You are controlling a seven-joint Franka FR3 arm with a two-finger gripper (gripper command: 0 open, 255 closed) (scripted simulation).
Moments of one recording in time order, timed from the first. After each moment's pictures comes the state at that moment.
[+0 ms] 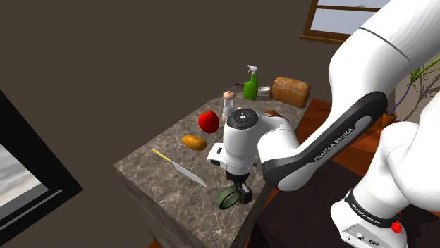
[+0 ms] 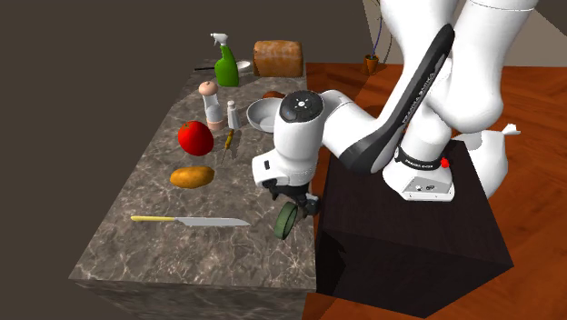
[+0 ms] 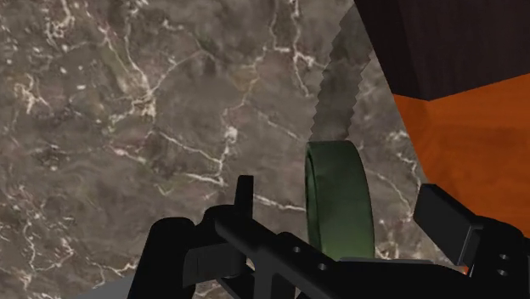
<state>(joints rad) 0.36 -0.01 0.32 -2.60 -0.19 2.56 -0.37</state>
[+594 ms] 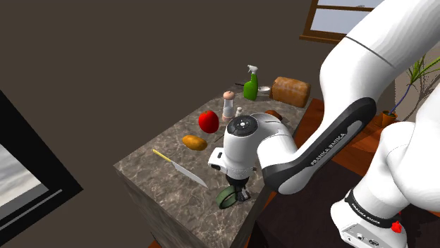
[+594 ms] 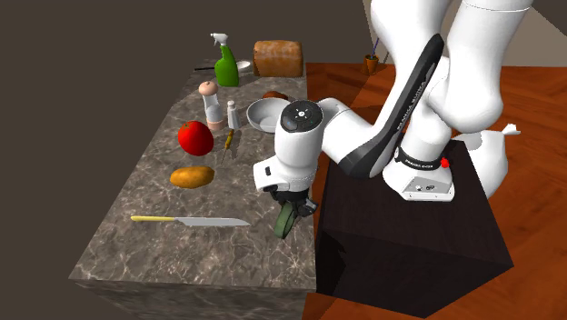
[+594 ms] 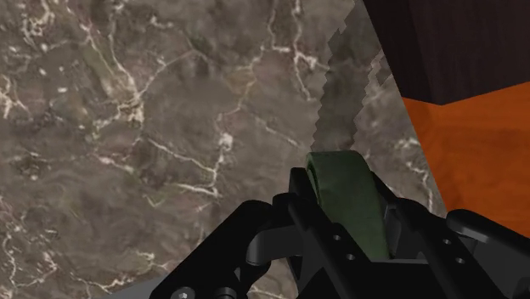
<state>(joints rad) 0.36 0.04 0.31 -2.60 -0.24 2.62 -0.34</state>
